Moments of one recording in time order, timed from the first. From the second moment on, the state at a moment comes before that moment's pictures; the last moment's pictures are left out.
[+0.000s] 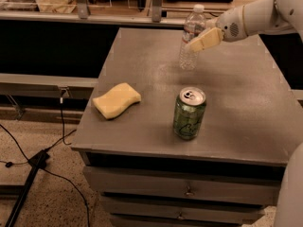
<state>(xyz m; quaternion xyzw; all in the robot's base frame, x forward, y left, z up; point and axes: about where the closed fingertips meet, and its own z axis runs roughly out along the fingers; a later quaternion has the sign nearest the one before) 0.719 -0.152 0.922 -0.44 0.74 0.27 0.44</state>
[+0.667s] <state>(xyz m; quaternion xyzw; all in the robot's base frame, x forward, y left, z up) 0.716 -0.119 0.927 -0.46 0.69 0.31 0.46</state>
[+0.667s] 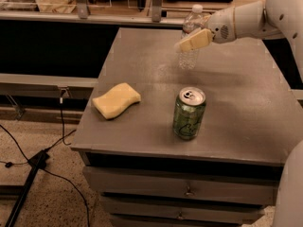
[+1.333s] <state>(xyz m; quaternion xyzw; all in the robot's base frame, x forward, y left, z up) 0.717 -0.113 0.924 -0.46 0.69 0.31 0.46</state>
